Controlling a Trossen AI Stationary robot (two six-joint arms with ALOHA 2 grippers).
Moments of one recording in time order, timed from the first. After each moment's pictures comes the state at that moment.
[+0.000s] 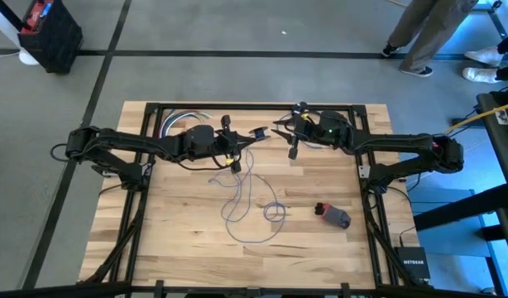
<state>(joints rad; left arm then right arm) 0.11 1.38 0.88 0.35 -0.23 0.24 -0.31 1.22 0.73 0.38 -0.04 -0.35</state>
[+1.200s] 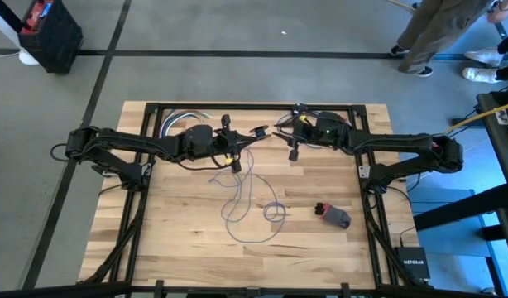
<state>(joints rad) 0.10 1.38 0.88 0.39 -0.22 0.22 -0.31 1.22 0.73 0.35 -0.04 -0.40</state>
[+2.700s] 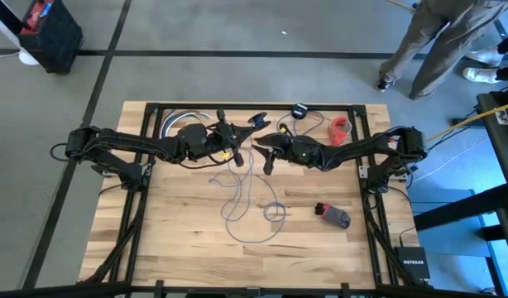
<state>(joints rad) 0.09 1.38 0.88 0.57 -0.35 0.20 -0.12 1.62 0.73 0.78 0.21 -0.01</state>
